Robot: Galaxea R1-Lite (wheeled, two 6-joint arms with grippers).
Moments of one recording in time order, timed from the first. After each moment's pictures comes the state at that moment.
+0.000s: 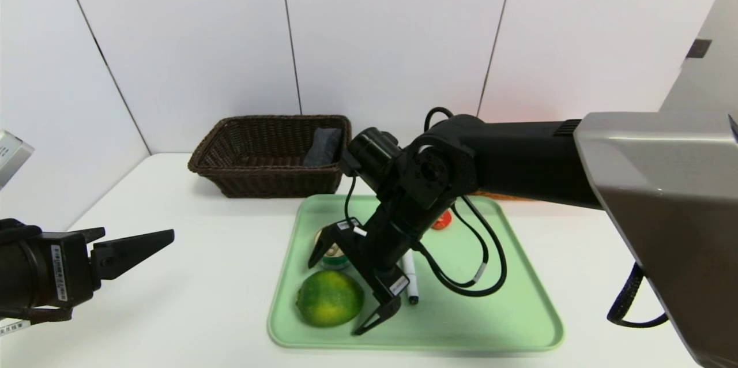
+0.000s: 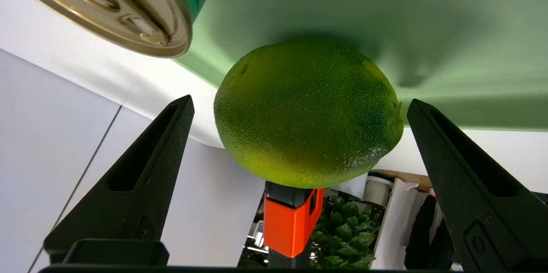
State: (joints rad) left arm -0.22 1.00 -0.67 0.08 -0.03 -0.21; right arm 0.80 2.28 -1.96 0.82 0.52 1.56
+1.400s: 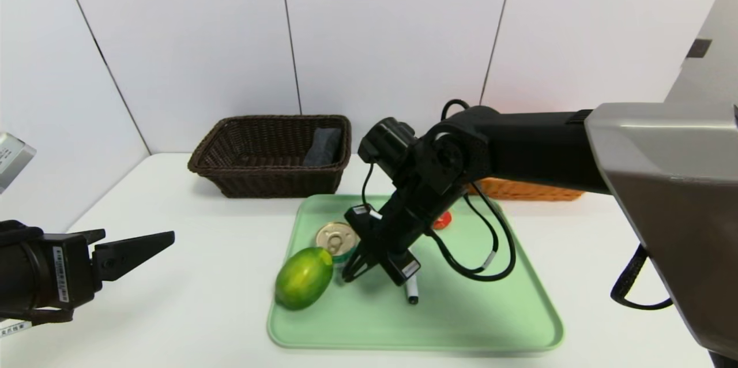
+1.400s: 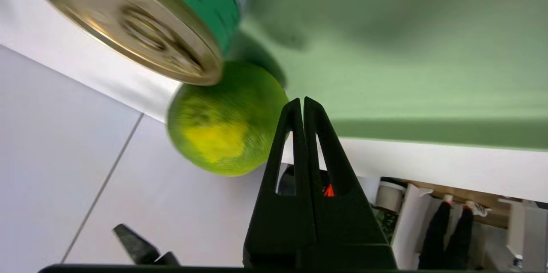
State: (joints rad) left arm -0.22 1.00 -0.67 0.08 -0.03 -0.21; right arm 0.73 2.26 -1.95 0.81 0.52 1.53
